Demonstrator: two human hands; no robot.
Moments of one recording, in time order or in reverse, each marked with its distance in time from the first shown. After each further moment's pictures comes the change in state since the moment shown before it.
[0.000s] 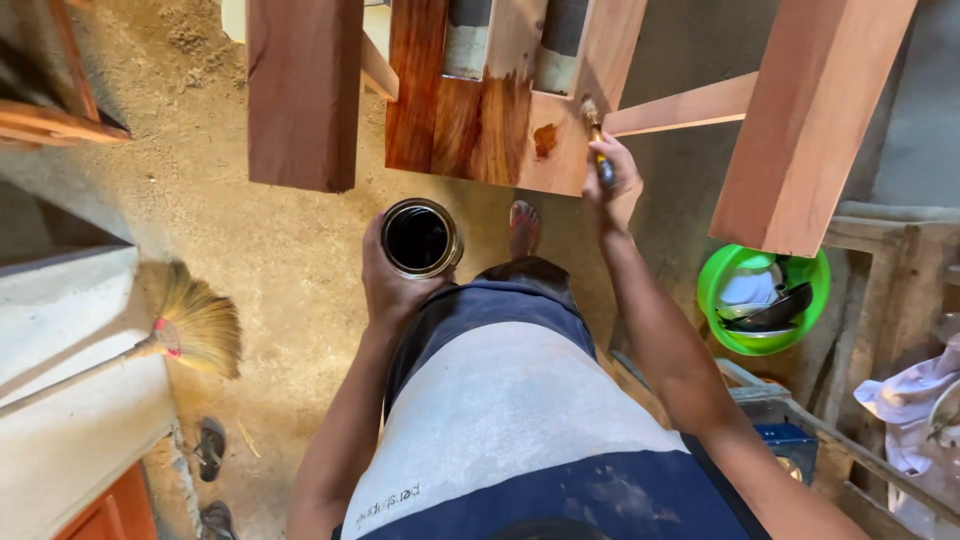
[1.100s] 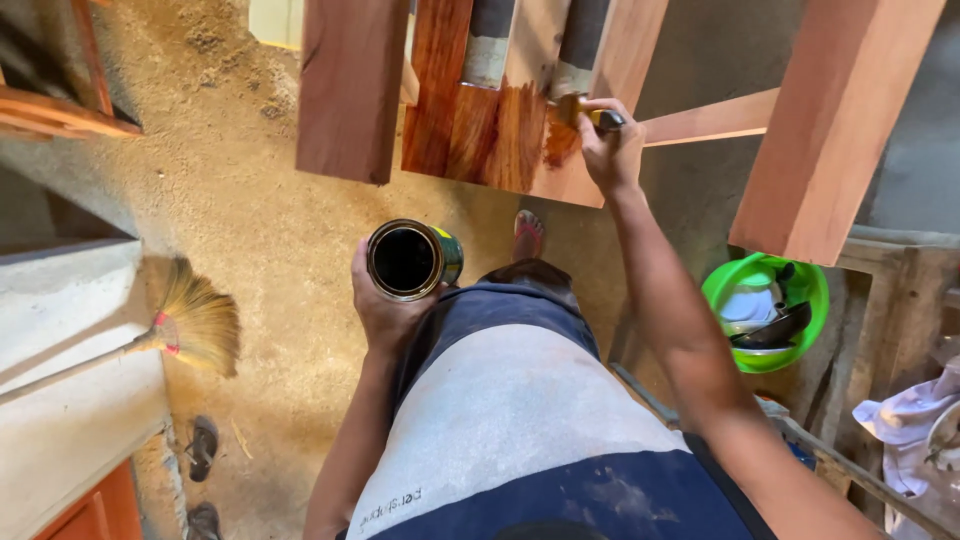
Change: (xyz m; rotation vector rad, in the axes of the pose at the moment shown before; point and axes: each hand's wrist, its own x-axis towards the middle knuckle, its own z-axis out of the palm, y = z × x) left_hand -0.028 -0.031 -0.025 -0.050 0.184 -0.001; right_hand 0.064 0.008 0.043 -0.295 -0.164 -0.091
